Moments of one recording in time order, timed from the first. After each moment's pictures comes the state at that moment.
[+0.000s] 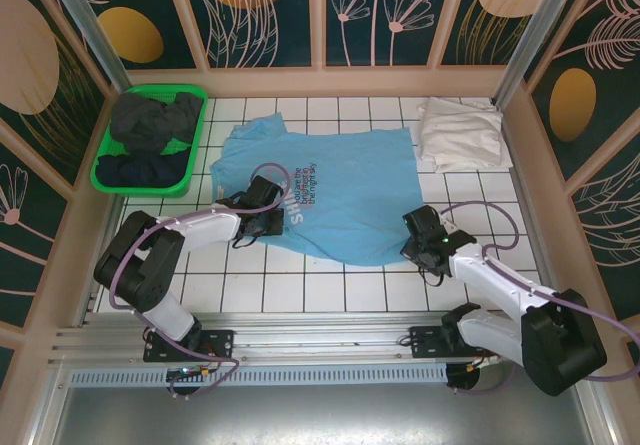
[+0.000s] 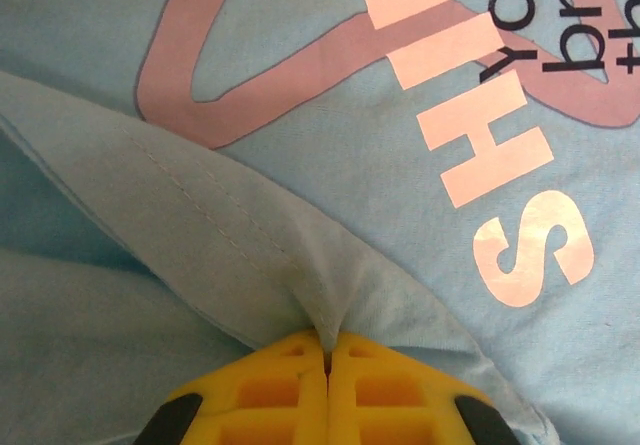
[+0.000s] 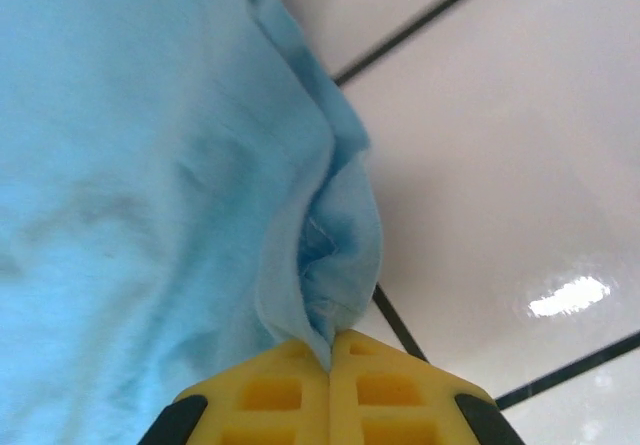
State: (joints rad) left arm -0.56 1.64 0.82 -0.27 -0.05 -0.50; right arm 0.48 1.08 0.51 -0.61 0.21 1.00
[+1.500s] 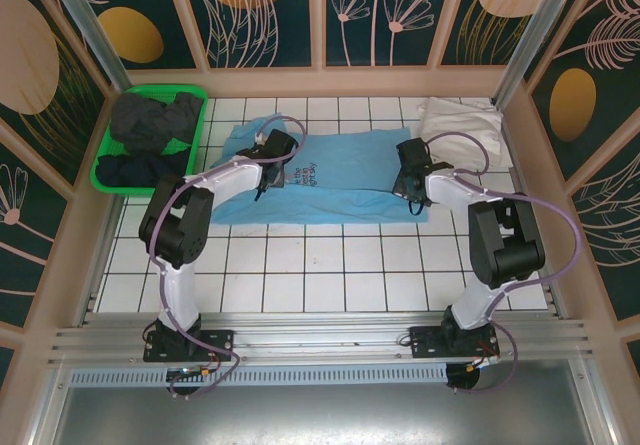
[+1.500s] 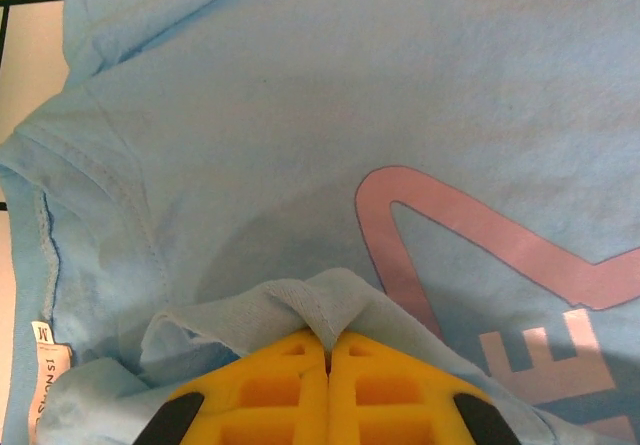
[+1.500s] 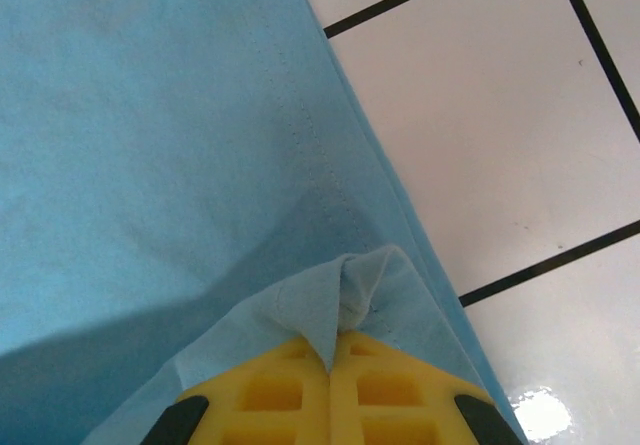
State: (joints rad) left arm -0.48 2.00 1.38 -0.51 -0.46 -0.40; right arm 0.29 1.71 1.05 -0.46 0.23 0.63
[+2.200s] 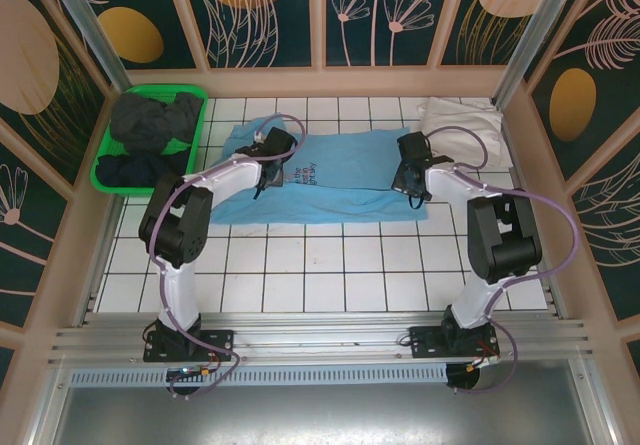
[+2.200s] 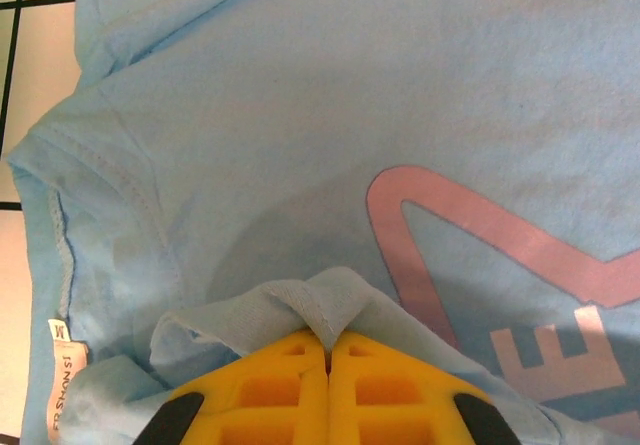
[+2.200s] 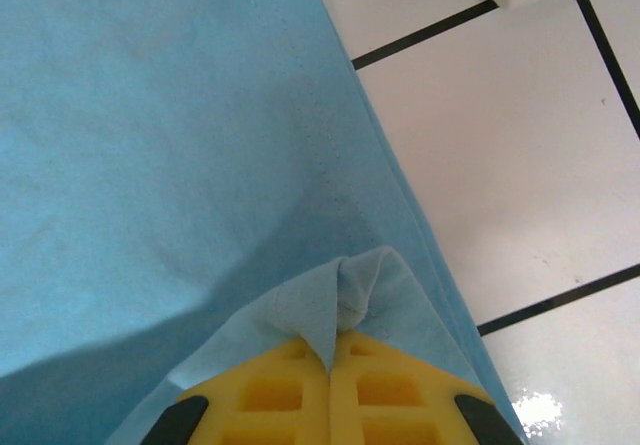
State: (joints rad) left arm -0.48 1.98 1.38 -0.54 -0.45 -0.40; right arm 0.28 1.72 1.10 -0.49 0.21 0.60
